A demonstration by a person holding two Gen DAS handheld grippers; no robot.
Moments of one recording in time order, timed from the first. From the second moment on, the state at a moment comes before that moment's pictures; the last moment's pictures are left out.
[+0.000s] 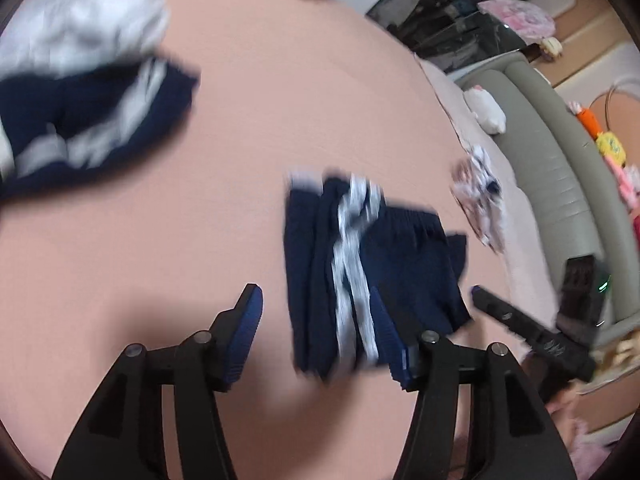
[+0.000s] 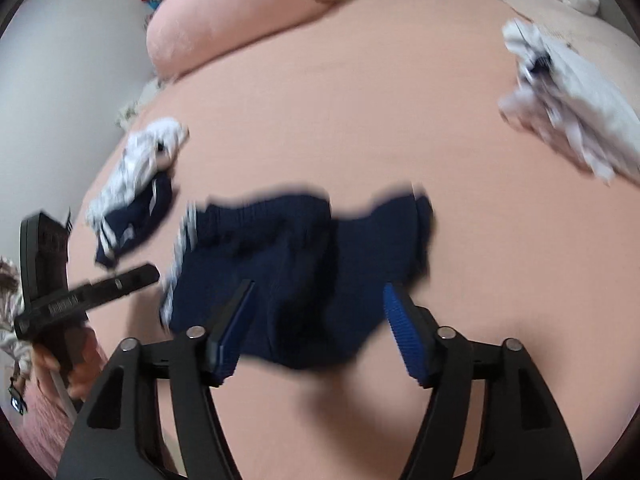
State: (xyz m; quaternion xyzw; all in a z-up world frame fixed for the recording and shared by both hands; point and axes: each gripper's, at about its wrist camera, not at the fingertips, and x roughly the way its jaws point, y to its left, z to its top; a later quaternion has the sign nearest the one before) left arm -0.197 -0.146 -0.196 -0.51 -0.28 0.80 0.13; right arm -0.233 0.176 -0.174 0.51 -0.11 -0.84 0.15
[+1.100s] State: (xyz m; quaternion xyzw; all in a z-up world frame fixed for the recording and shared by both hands) left arm -0.110 -0.090 -0.168 -0.51 -0.19 0.83 0.13; right arm -0.120 0.190 -0.177 0.50 -0.09 -0.85 0.13
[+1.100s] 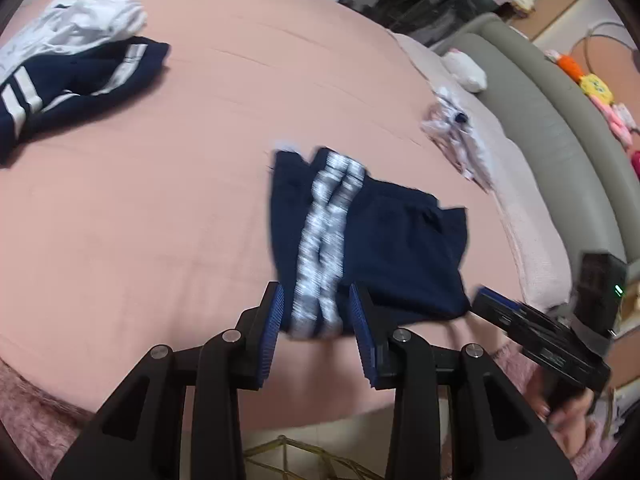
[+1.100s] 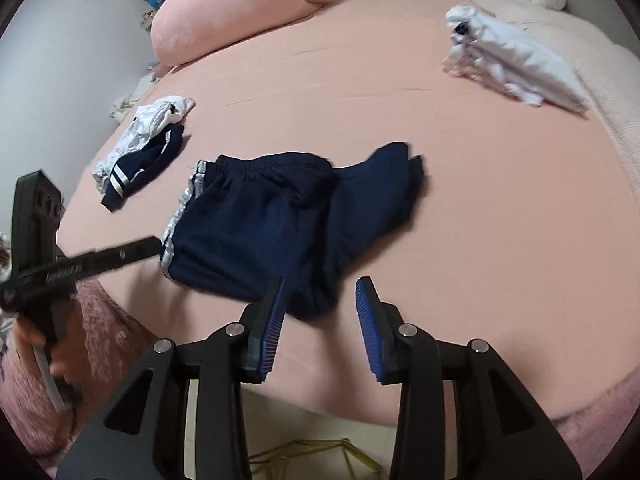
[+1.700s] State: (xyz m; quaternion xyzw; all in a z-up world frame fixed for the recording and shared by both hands) left arm -0.150 -0.068 -0.175 -0.52 -0.11 0.84 0.11; right arm -0.120 0.181 -0.205 0.52 -0.06 -0.85 0.10
